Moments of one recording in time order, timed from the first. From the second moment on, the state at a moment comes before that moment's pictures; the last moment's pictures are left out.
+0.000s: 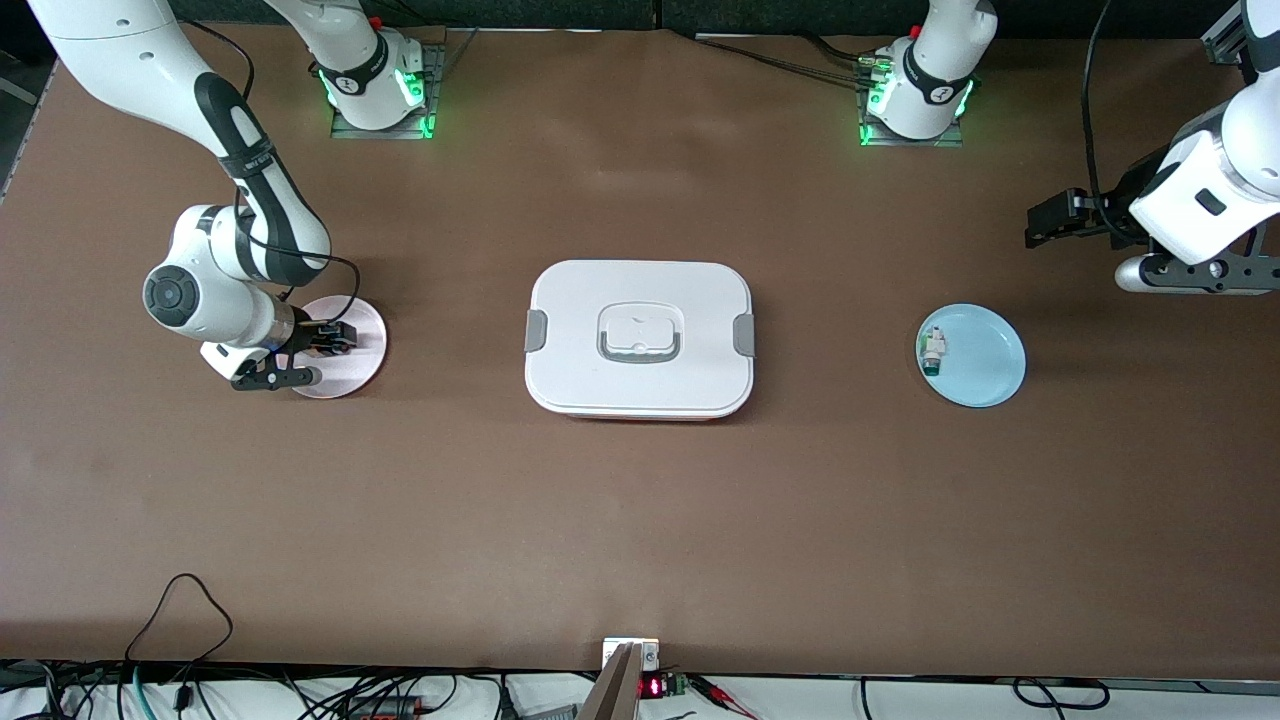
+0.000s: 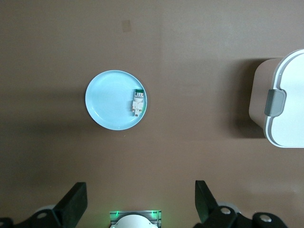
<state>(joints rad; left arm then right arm) -0.03 0.10 -0.06 -1.48 -0.04 1.39 -0.10 -0.03 0.43 0.02 -2.17 0.04 2.45 -0.15</state>
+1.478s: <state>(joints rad) -0.03 0.10 -0.06 -1.48 -0.04 1.39 -0.10 -0.03 0.18 0.16 -1.71 0.27 1.90 -0.70</state>
